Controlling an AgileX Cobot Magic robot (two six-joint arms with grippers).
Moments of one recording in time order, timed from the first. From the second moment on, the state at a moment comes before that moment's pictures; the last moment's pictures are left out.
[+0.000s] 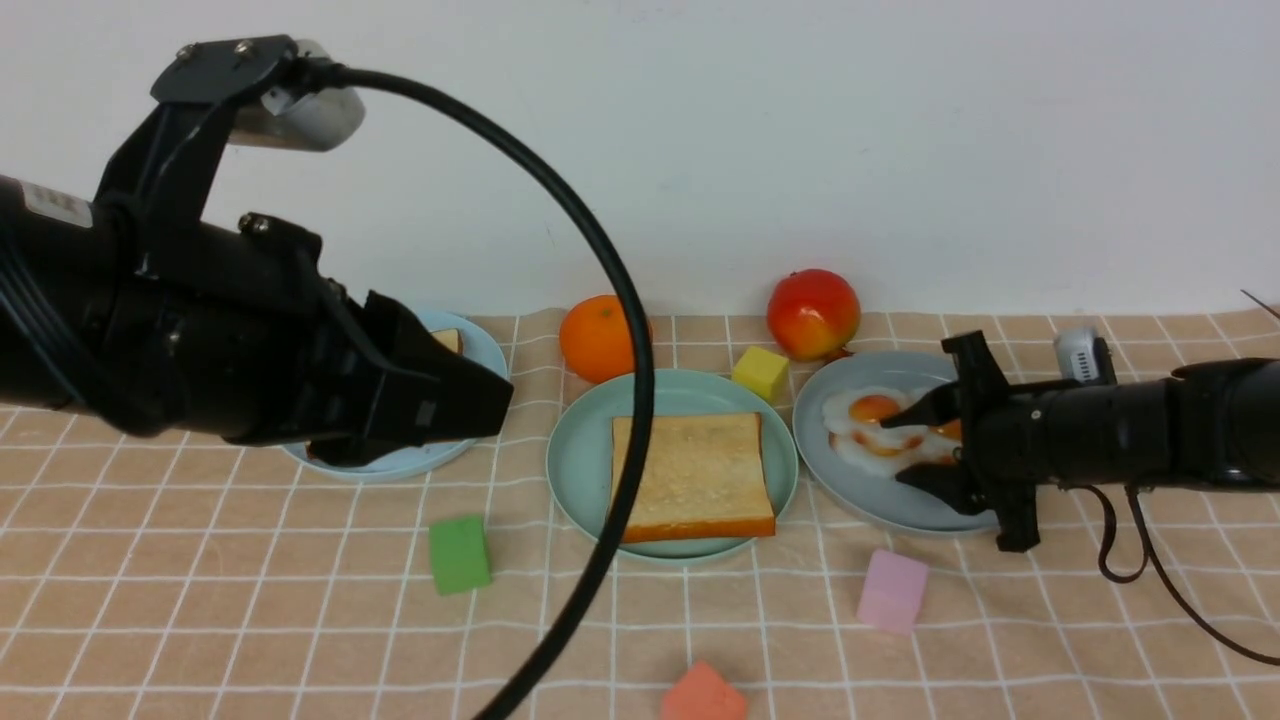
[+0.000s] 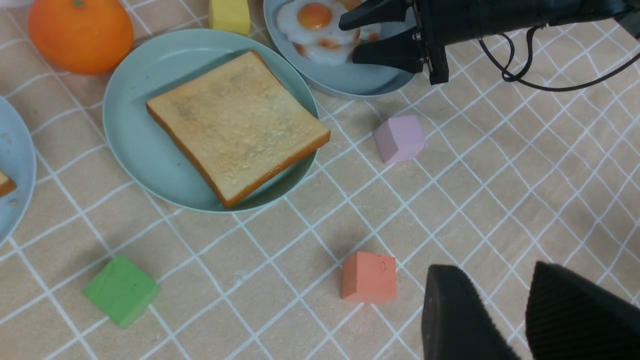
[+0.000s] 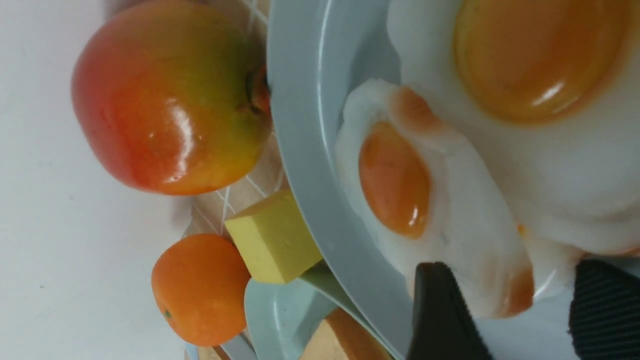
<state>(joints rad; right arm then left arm) 0.04 2.00 -1.06 1.72 0.46 -0.37 -0.33 1.15 -1.07 -0.65 0.82 0.50</state>
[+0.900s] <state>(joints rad) 0.04 2.01 -1.08 1.72 0.45 -0.31 -0.33 1.15 -1.07 -0.65 0.83 0.49</state>
